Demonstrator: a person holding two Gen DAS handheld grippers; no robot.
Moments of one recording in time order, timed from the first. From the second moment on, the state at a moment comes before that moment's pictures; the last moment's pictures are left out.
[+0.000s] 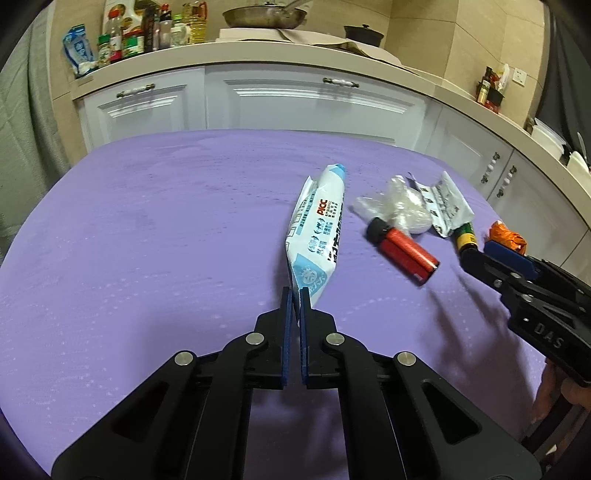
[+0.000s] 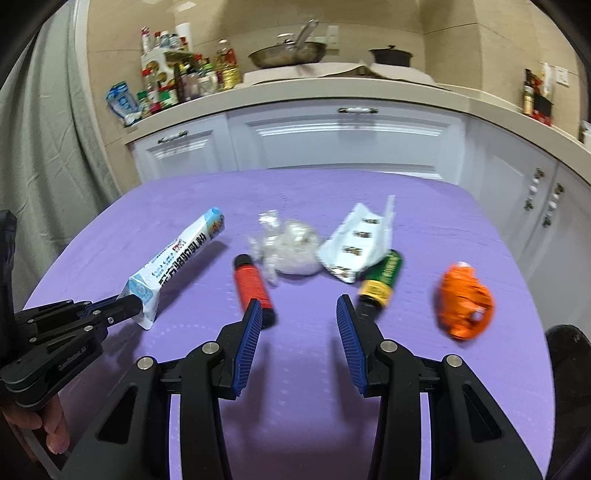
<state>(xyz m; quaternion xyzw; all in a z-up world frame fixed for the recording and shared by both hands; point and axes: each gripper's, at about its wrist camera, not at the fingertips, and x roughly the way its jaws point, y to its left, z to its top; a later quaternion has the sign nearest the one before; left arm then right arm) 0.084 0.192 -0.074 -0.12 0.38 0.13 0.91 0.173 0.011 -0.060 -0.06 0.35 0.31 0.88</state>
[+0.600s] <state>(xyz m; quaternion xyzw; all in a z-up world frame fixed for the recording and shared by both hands) 0.063 0.229 -0.073 -0.13 0.37 0.16 0.91 0.183 0.059 -0.079 -0.11 0.40 0.33 0.85</state>
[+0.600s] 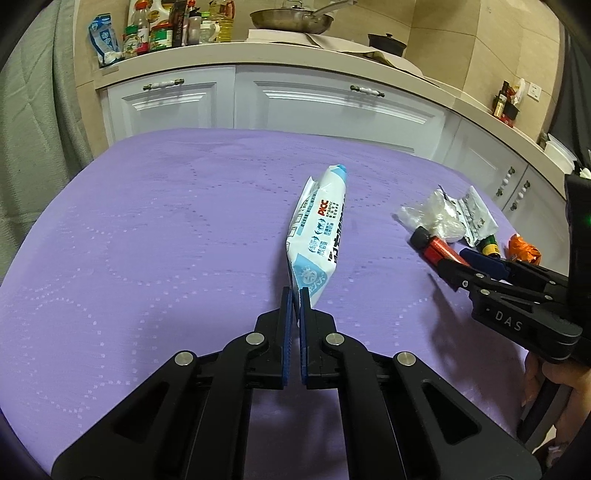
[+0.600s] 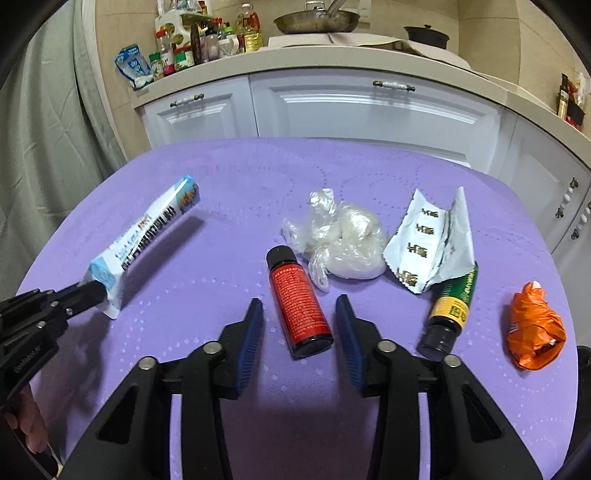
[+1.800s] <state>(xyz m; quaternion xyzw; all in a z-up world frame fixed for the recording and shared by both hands) 0.049 0.205 -0.056 -0.11 0.35 0.14 0.92 0.151 -0.011 -0.045 -0.07 0.35 0.29 0.89</state>
